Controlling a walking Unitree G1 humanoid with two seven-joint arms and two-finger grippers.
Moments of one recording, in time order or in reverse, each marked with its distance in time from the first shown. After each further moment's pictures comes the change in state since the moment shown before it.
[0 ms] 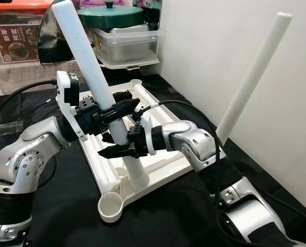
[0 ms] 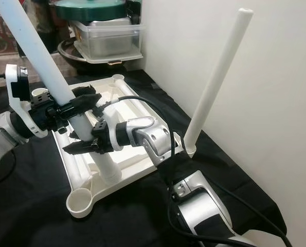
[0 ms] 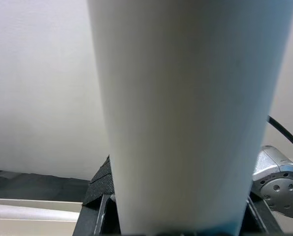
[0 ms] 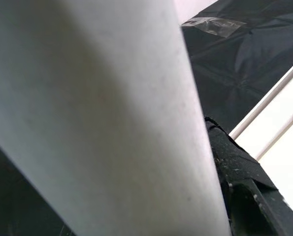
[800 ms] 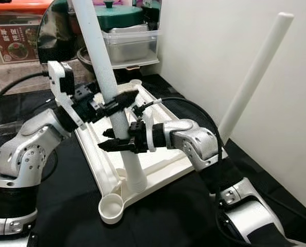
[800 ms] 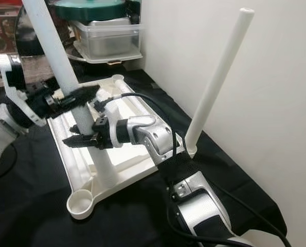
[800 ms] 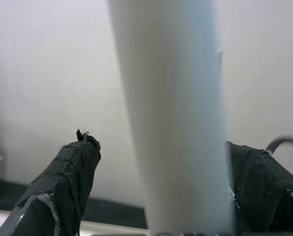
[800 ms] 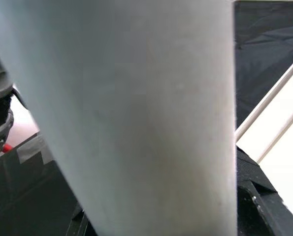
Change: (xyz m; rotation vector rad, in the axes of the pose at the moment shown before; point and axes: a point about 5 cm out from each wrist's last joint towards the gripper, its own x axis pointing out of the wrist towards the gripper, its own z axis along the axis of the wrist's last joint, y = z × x) left arm 0.001 0.009 0.025 0.031 -0.142 0.110; right arm -0.008 -0.004 0.006 0.018 -0.046 -0.069
